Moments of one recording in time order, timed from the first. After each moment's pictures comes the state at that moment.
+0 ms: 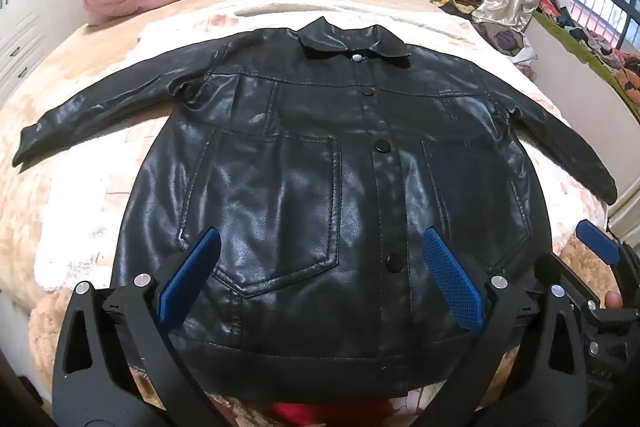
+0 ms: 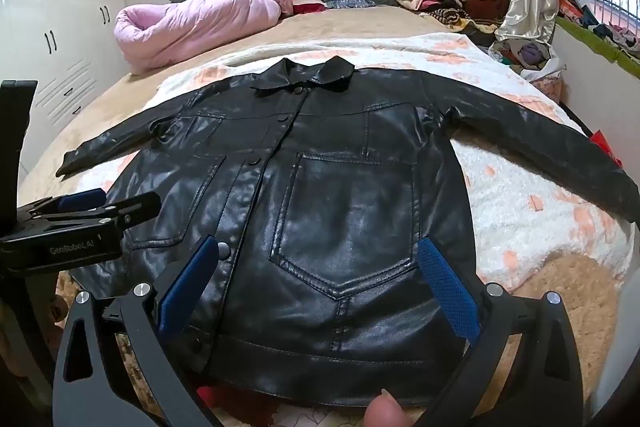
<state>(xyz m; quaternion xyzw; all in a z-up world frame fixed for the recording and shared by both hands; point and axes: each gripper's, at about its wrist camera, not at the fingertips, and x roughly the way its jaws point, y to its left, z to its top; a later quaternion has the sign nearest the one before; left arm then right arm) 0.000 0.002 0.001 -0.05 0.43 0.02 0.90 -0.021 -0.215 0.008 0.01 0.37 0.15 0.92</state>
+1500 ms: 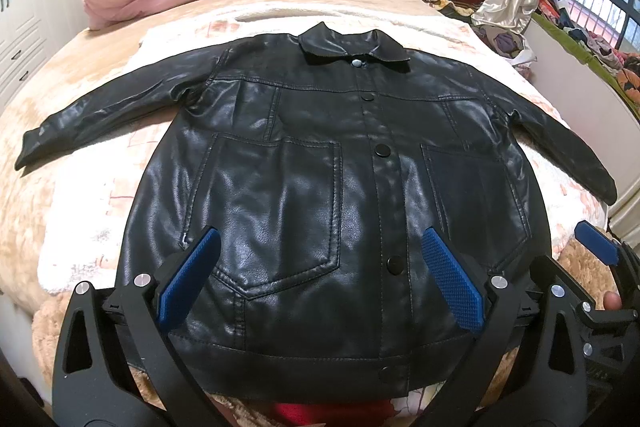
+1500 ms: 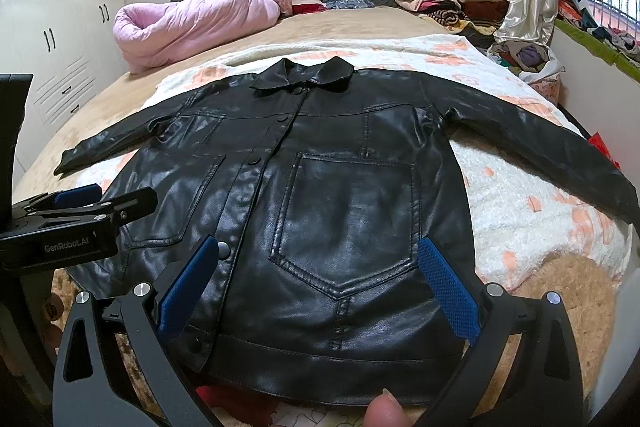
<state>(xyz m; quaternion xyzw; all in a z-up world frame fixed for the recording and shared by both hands) -0.001 0.005 0.008 -0.05 0.42 0.02 0.91 -0.023 -0.213 0.007 0.00 0.37 0.15 0.92</state>
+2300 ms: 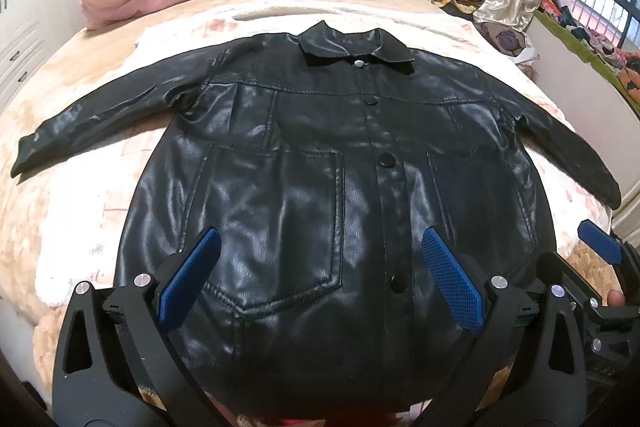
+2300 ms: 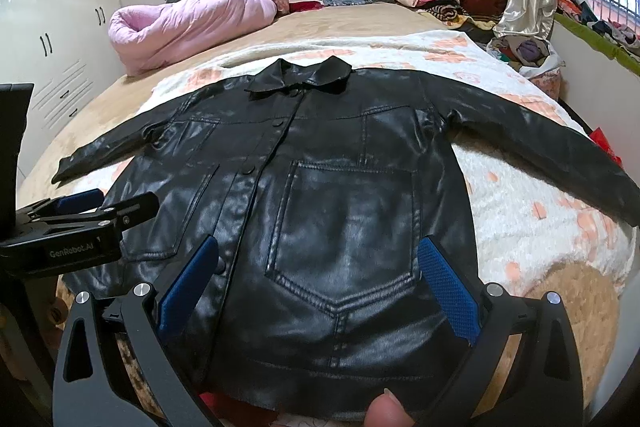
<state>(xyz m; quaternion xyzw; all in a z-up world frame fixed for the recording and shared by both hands) 0.011 0.004 0.006 -0.05 0.43 0.02 0.90 -0.004 -0.215 0.008 0.01 0.38 0.15 0.91</state>
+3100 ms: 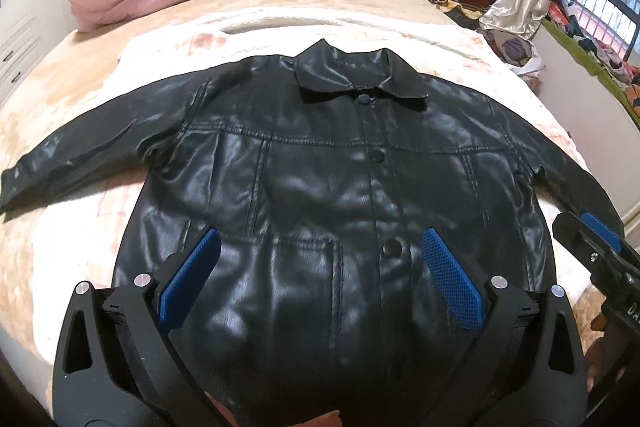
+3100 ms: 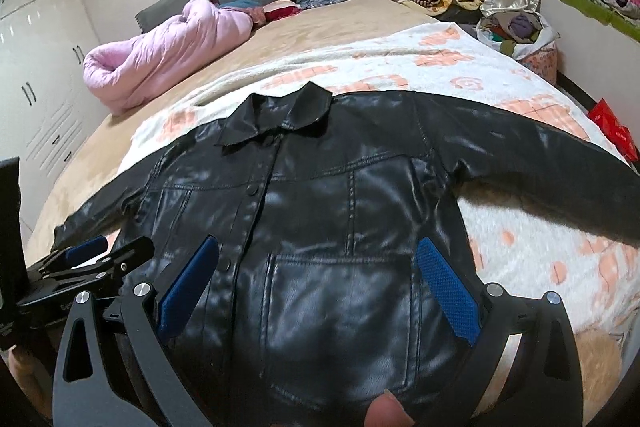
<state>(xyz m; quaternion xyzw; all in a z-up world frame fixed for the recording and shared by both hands) 0.100 0.009 0.019 -0.06 0.44 0.02 0.90 0.097 -0.228 0.030 0.09 0.39 0.13 0.91</state>
